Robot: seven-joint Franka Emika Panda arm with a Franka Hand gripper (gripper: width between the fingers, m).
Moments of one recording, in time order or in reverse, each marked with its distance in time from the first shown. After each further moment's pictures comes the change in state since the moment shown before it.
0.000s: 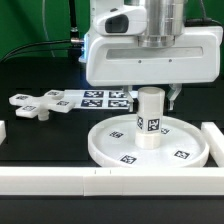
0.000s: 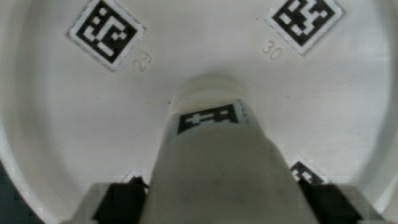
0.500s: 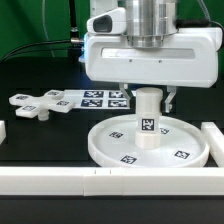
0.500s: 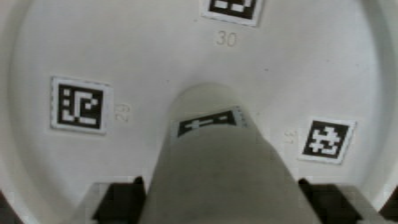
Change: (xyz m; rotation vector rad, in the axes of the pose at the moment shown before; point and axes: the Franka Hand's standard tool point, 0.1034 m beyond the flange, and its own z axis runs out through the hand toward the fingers) arm -0.005 0.002 0.001 0.049 0.012 0.458
